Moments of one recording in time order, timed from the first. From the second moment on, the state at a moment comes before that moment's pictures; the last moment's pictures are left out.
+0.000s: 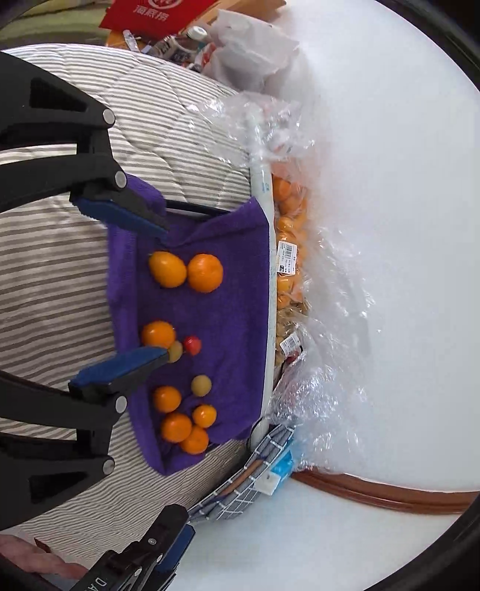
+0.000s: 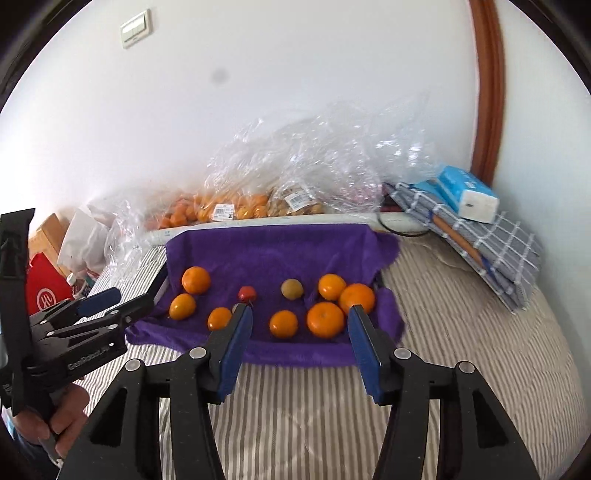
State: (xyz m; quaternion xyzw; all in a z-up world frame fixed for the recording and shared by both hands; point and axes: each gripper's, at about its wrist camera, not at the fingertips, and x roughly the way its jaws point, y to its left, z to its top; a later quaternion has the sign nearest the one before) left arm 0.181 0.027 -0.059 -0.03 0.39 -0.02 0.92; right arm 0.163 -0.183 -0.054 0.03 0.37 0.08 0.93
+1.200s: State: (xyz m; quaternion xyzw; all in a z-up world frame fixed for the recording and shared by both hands) left arm 0.064 -0.005 -0.012 -0.02 0.32 0.01 0.95; right arm 0.042 -0.223 -0.030 0.02 0.33 0.05 0.94
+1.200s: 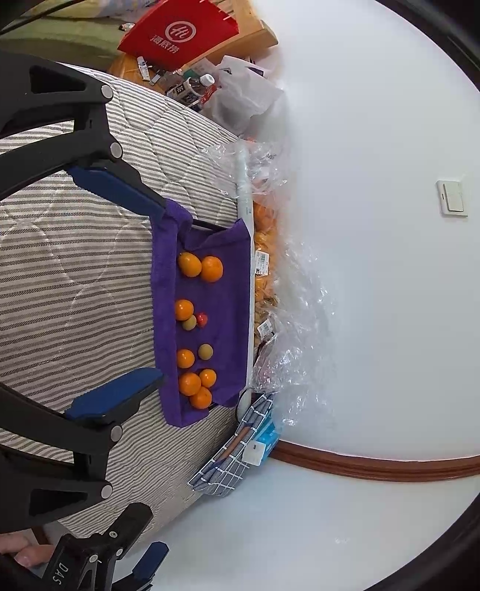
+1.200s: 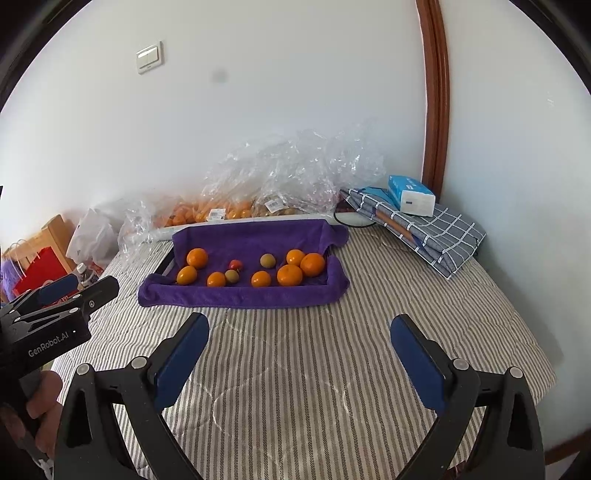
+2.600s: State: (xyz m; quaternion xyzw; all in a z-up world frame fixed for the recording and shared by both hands) left arm 0.060 -0.008 -0.005 -0.01 0.31 0.01 0.95; right arm 0.032 -0.234 -0.022 0.04 0.32 0.04 0.95
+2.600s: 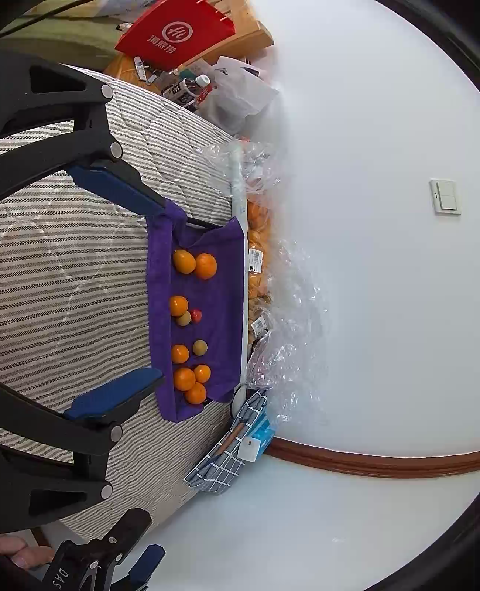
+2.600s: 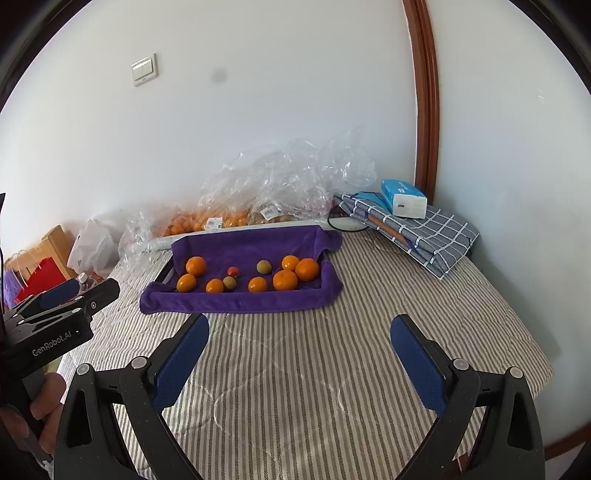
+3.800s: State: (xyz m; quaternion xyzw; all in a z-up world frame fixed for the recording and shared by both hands) left arm 0.056 -0.010 -0.002 -0.02 0.31 0.01 0.95; right arm 0.032 -0.235 -0.022 0.04 0.32 0.05 0.95
